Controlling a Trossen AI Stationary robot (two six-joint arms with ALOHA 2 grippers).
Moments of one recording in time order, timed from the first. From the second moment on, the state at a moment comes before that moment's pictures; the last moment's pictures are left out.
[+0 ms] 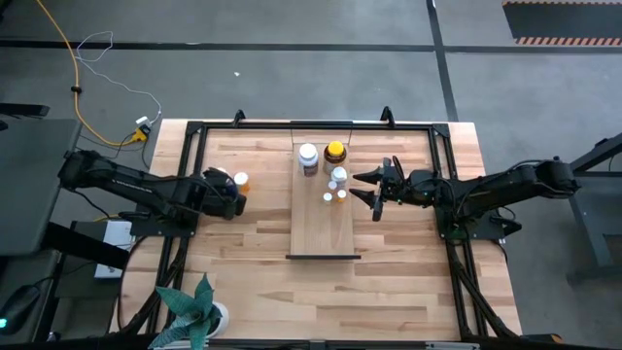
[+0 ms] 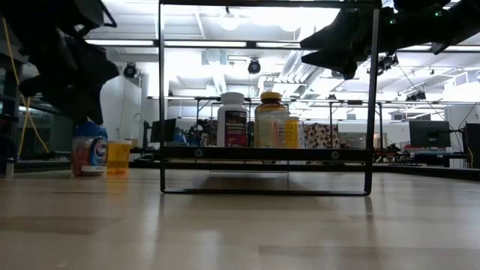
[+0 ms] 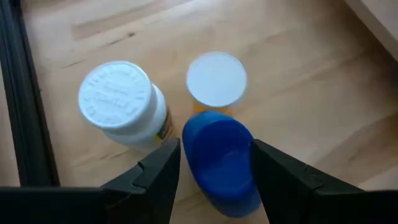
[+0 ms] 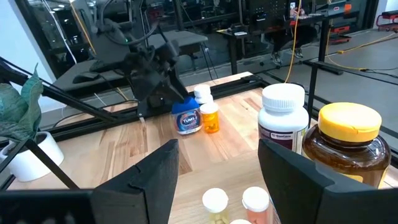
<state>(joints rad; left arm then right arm) -0.05 0.97 0.57 -0.98 -0.64 -1.25 0.00 1.05 0.41 0.54 0.22 0.18</state>
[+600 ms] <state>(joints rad) -0.04 0.97 0.58 -0.93 -0.65 -1.25 0.00 1.05 0.41 0.54 0.23 0.18</state>
